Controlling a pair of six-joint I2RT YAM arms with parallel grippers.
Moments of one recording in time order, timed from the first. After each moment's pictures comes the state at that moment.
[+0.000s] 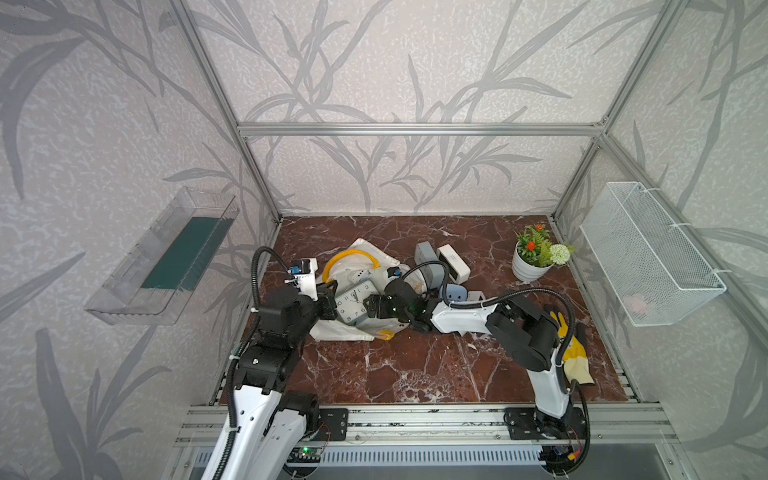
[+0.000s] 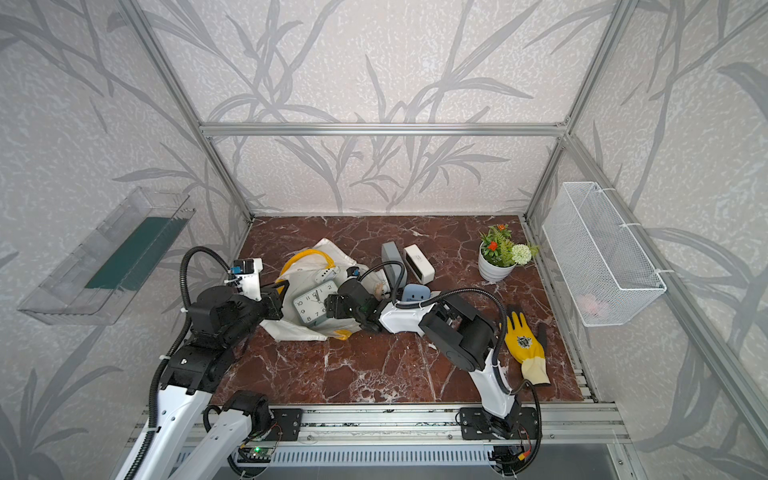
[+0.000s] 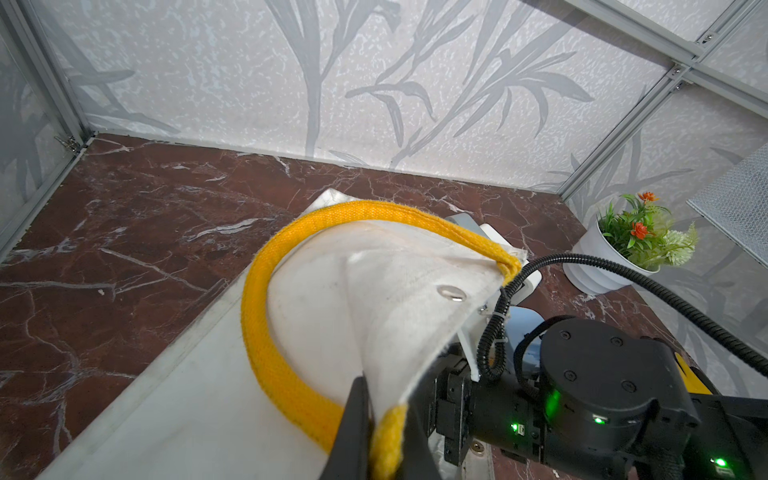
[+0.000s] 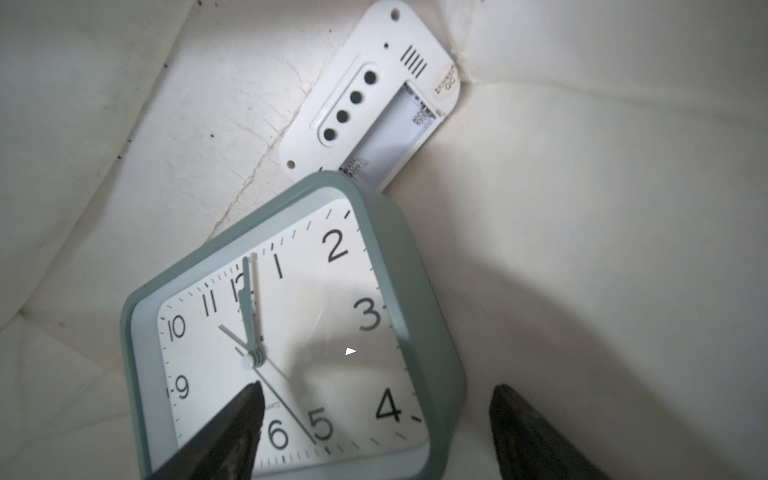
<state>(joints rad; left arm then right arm) -0.16 0.60 0.71 -0.45 0.17 -0.28 0.95 2.08 1.24 0.26 0.03 0.83</state>
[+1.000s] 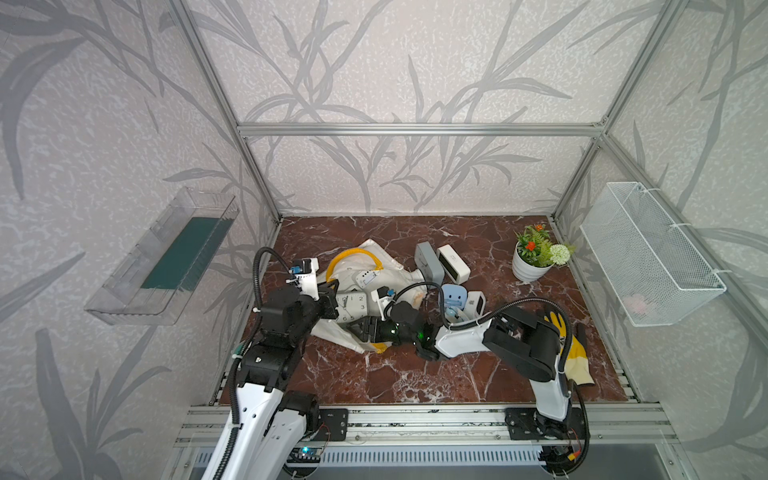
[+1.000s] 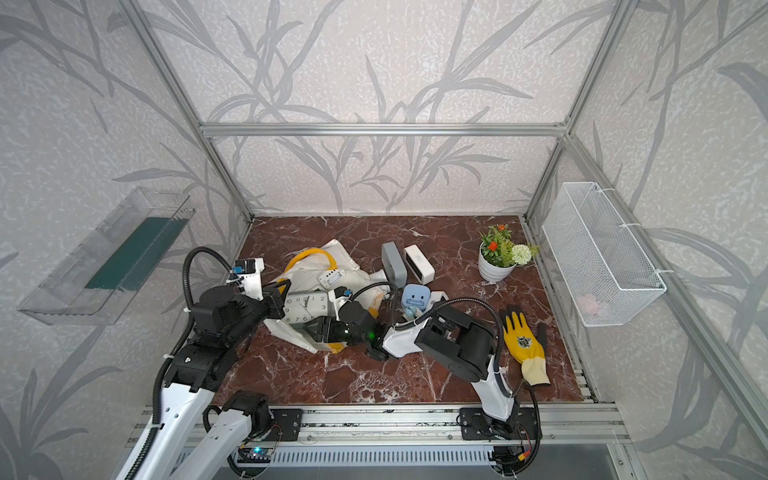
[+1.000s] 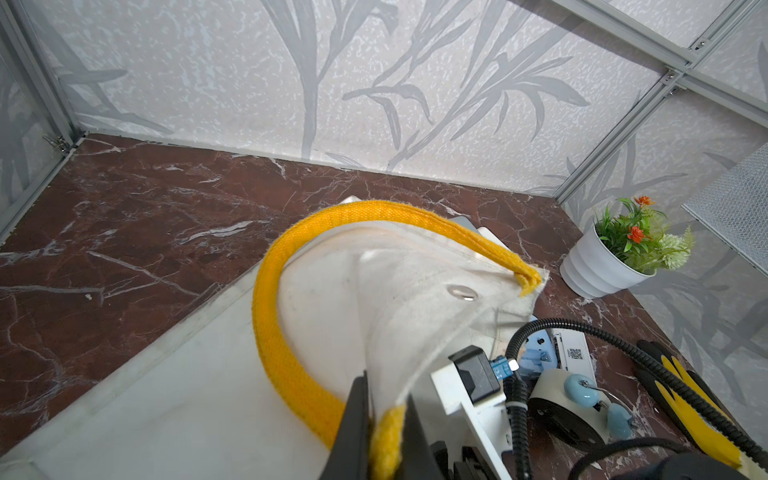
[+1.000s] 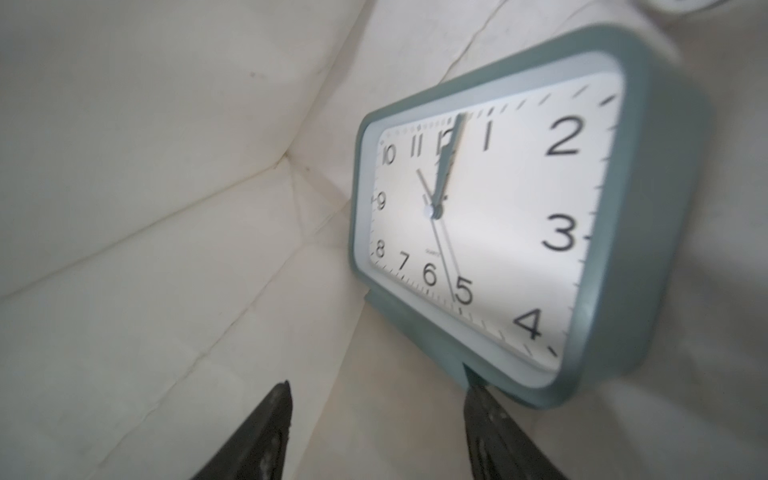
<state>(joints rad) -0.16 0.61 0.69 -0.41 0.19 -0.28 1.09 2.02 1.00 0.73 -0.20 1.02</state>
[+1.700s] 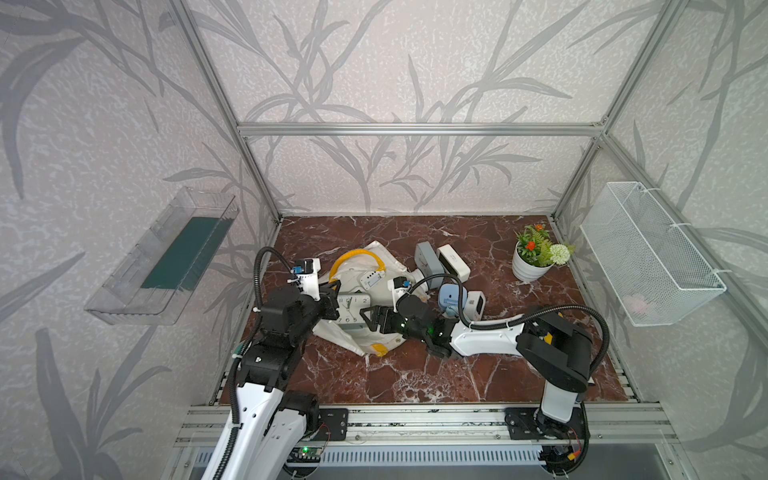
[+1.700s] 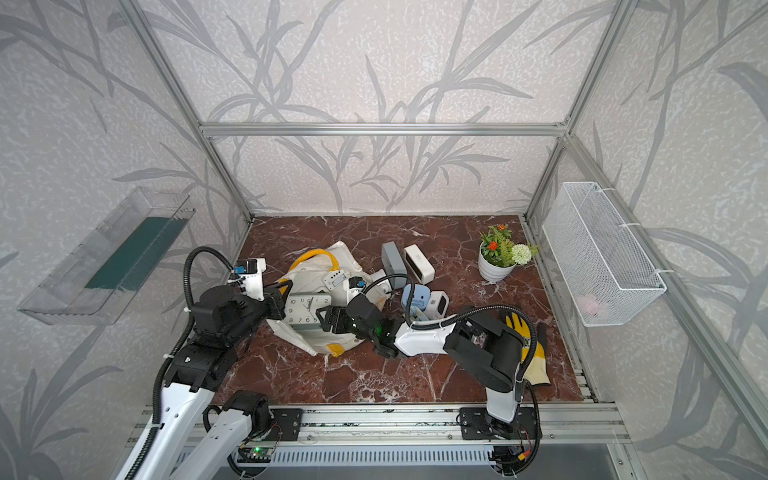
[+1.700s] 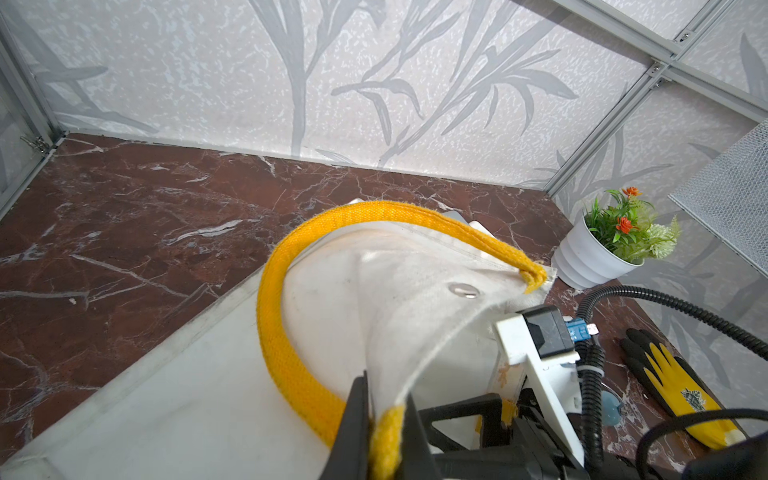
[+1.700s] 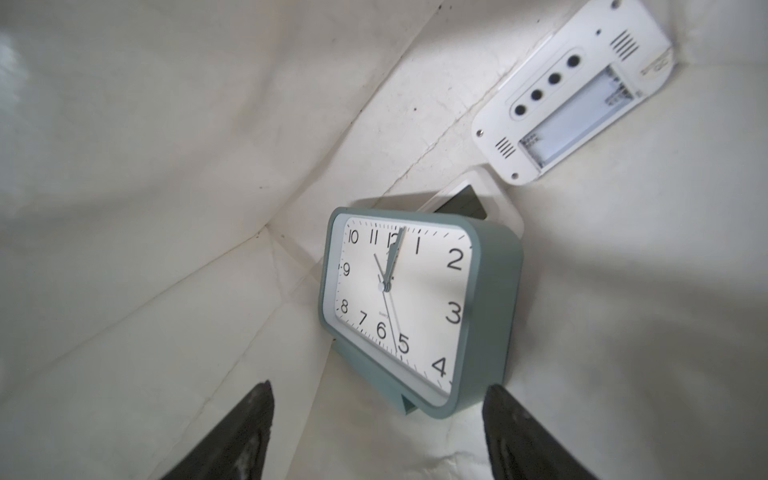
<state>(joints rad) -0.16 0.61 0.69 -0.41 0.21 -0.27 1.05 1.85 0.97 0.51 0.04 0.93</state>
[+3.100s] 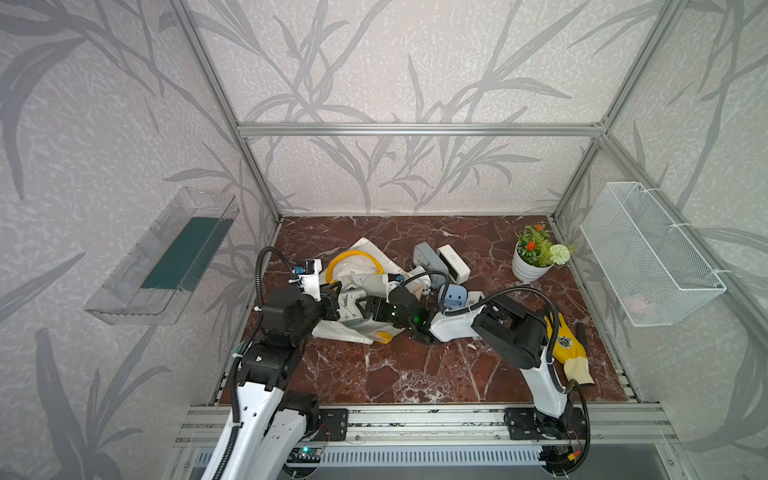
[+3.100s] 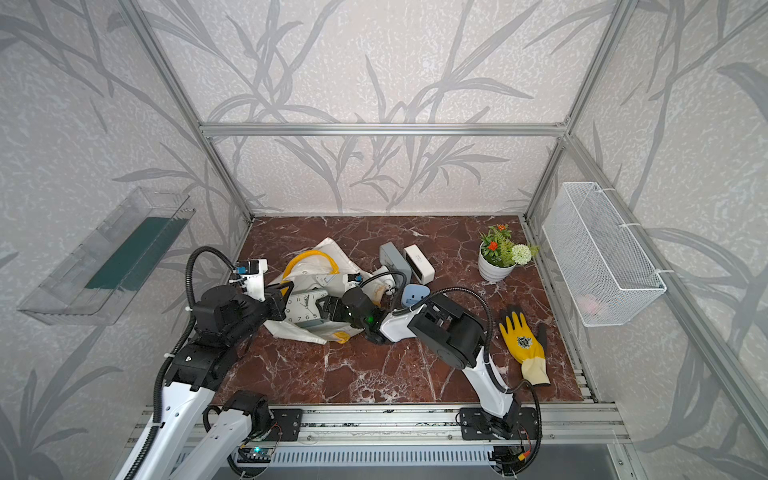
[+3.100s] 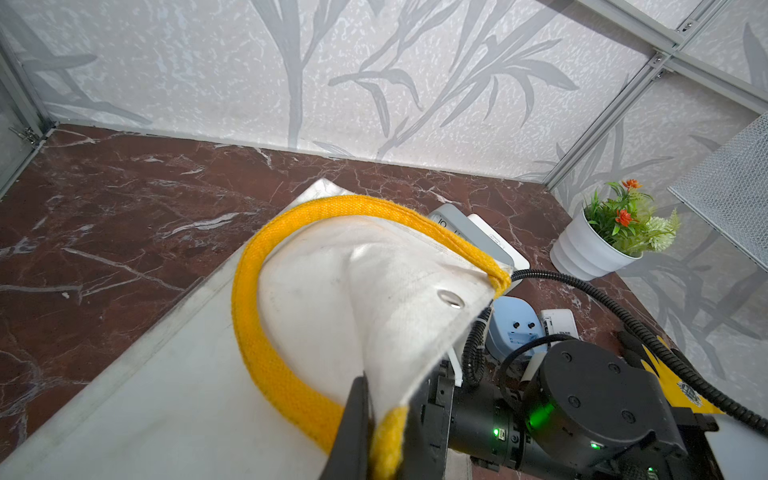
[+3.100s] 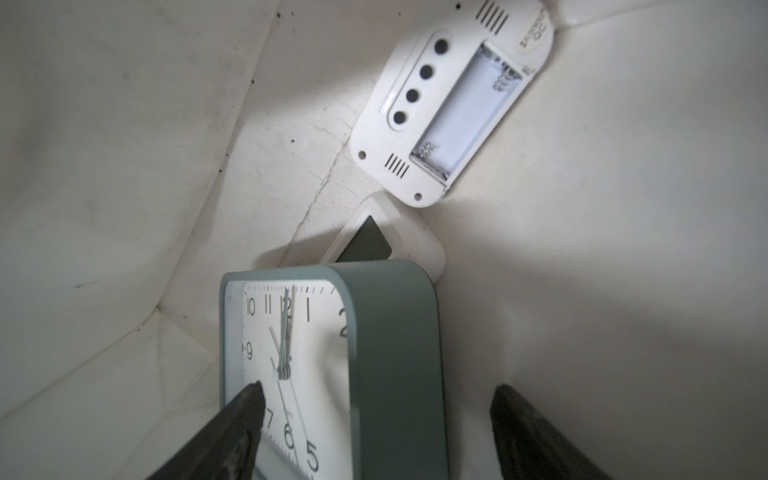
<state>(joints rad) -0.16 0.62 0.69 -0.43 0.22 -0.27 0.97 2.14 1.14 0.63 -0.03 1.00</state>
